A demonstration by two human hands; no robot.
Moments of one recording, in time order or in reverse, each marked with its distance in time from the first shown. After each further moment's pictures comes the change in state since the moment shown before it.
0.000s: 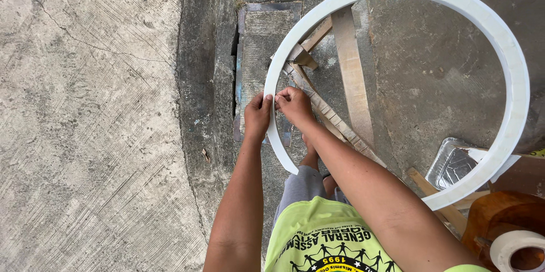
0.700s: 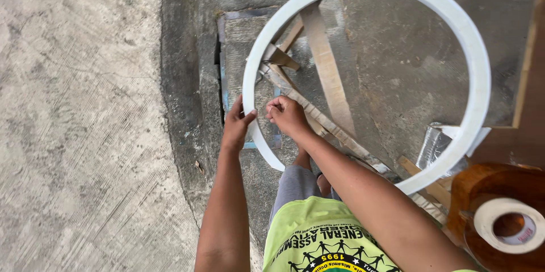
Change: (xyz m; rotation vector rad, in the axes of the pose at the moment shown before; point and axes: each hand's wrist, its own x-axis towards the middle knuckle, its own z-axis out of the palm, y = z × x) left_hand -0.024 0.010 -0.019 -0.020 -0.225 -0.024; right_hand -0.049 -0.005 -0.033 0.024 0.025 0.056
